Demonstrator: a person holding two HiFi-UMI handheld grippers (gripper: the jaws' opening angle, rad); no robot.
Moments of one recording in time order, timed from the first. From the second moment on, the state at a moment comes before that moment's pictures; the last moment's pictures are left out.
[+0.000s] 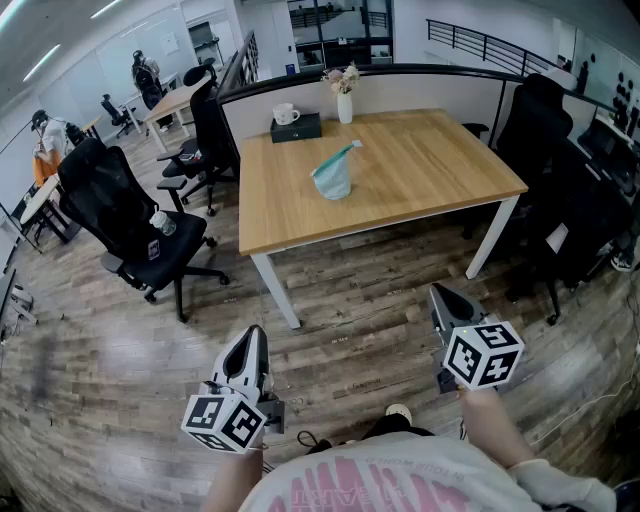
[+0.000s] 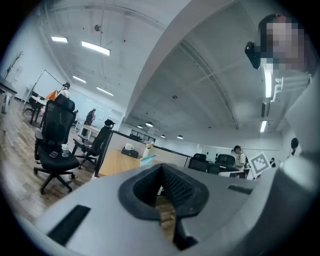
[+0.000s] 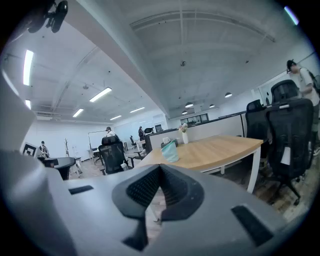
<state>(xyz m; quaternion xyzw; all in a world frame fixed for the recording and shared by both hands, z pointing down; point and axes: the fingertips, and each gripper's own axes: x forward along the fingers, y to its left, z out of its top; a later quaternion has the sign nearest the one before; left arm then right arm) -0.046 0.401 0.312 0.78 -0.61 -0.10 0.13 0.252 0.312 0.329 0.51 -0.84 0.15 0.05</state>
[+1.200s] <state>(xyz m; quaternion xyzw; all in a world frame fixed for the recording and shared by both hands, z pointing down) -0.113 0.199 0.327 0.76 -0.62 -0.12 0.15 0.169 0.087 0.355 0.47 -0.86 0.18 0.09</state>
